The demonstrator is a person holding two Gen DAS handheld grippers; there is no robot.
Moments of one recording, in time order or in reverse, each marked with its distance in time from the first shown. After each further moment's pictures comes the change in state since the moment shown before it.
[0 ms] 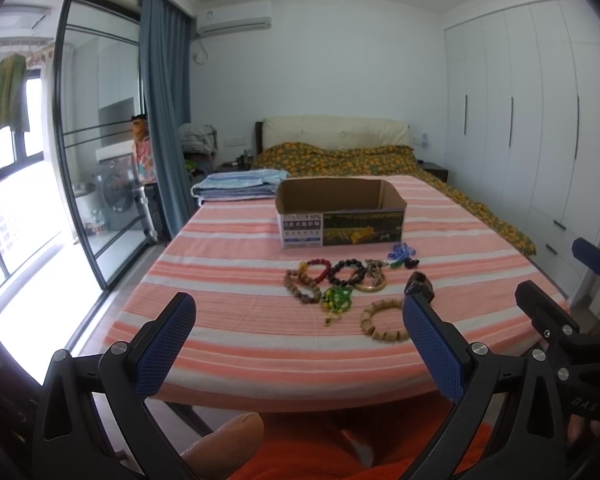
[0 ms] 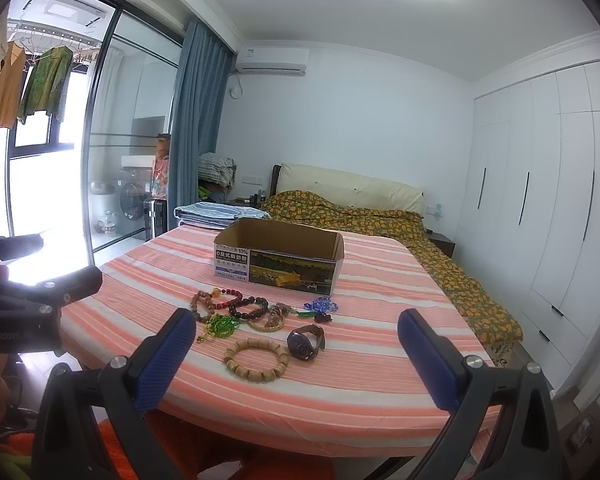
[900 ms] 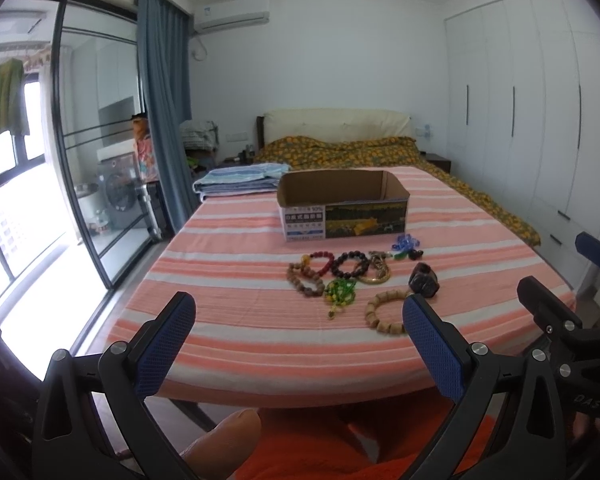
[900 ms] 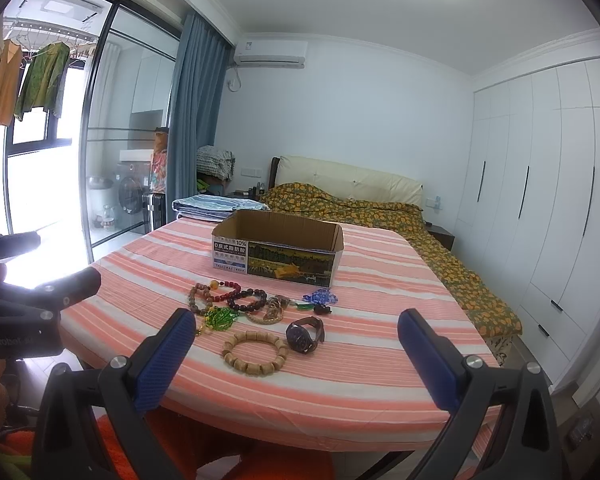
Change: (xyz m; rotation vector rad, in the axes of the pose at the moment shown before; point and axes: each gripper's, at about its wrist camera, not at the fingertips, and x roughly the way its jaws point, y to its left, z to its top) left arm 0.000 -0.004 0.000 0.024 0.024 0.017; right arm 0.005 -0.002 -0.002 0.005 0.030 -0.003
